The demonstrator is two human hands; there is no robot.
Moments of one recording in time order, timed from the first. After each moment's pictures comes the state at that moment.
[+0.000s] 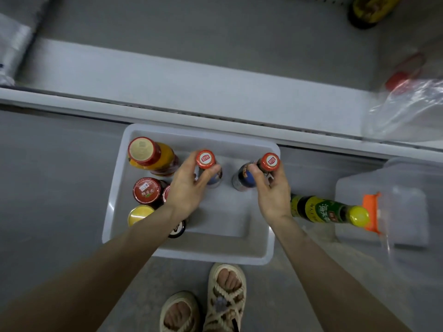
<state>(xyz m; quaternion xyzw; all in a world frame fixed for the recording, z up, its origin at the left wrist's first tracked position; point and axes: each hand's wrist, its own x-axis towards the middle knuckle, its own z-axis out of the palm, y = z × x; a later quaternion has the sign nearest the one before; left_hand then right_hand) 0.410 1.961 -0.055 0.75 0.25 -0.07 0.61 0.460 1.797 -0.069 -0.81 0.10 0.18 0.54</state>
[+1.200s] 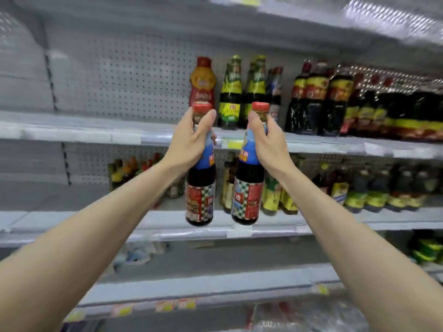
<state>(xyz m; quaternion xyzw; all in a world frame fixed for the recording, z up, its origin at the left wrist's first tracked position) 0.405 1.916 0.942 0.71 -0.19 0.33 0.60 0.440 1.750 0.948 -0.75 -0.23 -0.22 0.57</state>
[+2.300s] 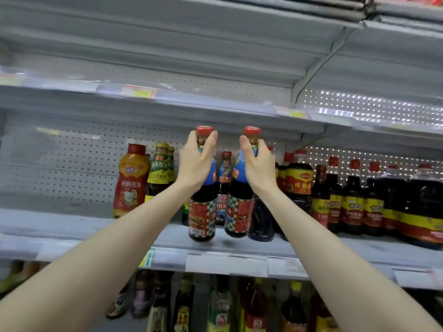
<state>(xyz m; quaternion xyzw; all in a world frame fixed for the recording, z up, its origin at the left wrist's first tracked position) 0.648 1.691 1.121 0.65 -0.16 0.54 0.52 0.692 1.559 1.128 -0.68 -0.31 -0.36 0.56</state>
